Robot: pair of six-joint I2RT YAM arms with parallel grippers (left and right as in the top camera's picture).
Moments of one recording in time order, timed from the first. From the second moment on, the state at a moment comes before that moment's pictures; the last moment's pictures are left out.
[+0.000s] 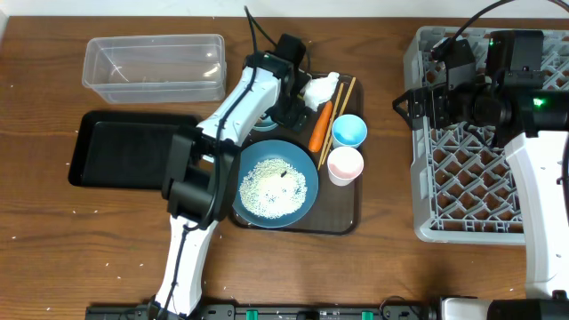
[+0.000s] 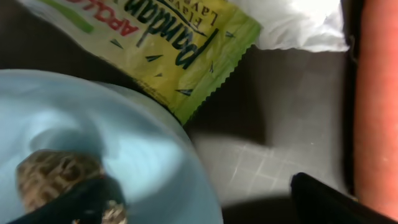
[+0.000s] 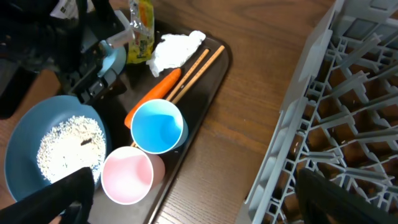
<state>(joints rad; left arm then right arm) -0.41 2.33 1.94 -1.00 0.03 0.12 -0.01 1.51 1.53 -0.98 -0.38 -0.19</state>
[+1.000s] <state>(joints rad) -0.42 2.37 1.96 -1.05 0.01 0.14 -0.01 1.51 1.53 -0.99 -0.38 -0.19</state>
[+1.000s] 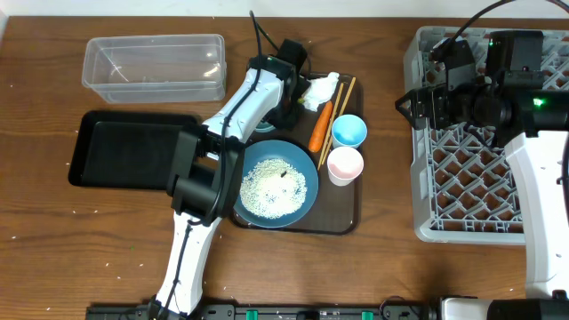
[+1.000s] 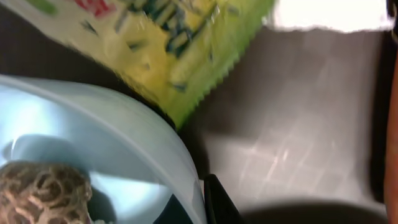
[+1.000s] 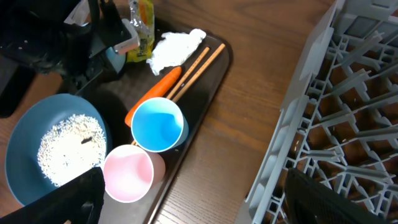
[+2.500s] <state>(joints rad) 0.48 1.99 1.73 -1.39 0.87 0.25 -0.01 1.51 1.53 -1.00 -0.37 -0.19</state>
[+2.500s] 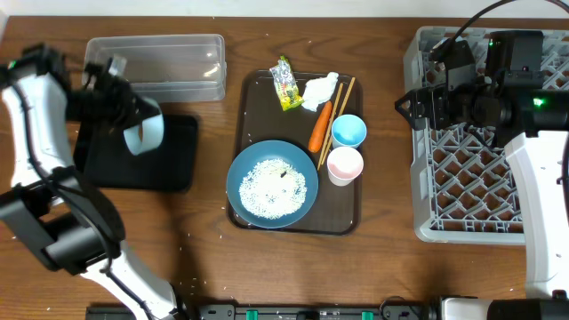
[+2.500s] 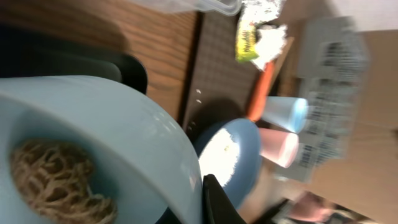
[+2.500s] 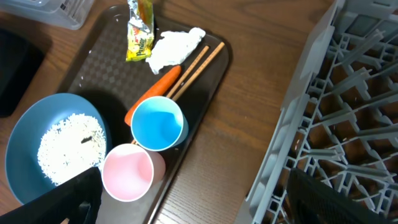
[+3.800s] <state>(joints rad) 0.52 1.94 1.57 -1.25 1.26 0.49 -0.01 1.51 1.53 -0.99 -0.39 -0.19</state>
